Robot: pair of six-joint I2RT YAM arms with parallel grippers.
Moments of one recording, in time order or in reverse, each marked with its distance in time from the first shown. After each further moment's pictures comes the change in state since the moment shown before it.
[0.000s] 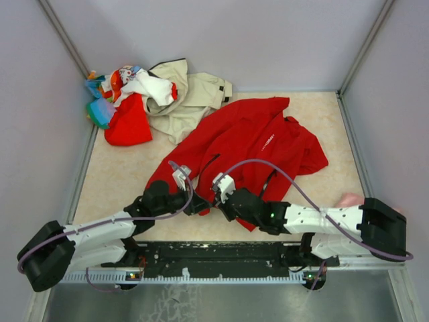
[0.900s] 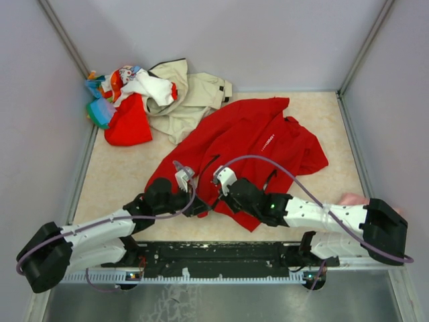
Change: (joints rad) left arm 0.006 0.000 0.059 -0.159 0.048 0.109; right arm -0.097 0.002 0.106 -0.219 -0.002 -0.085
